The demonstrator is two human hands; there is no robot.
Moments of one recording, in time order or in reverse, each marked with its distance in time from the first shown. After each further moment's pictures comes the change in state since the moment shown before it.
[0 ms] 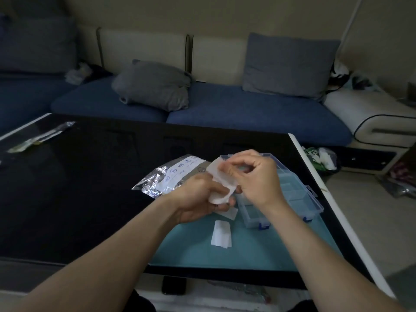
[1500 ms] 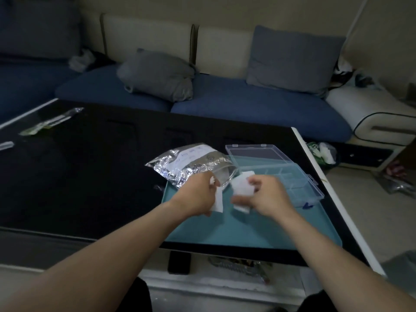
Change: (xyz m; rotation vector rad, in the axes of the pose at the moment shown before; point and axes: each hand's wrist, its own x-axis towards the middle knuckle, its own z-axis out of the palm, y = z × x) left_hand -0.030 -0.023 -0.017 1.043 0.406 0.029; right_hand -0.047 0.013 -0.004 -0.403 -0.221 0.428
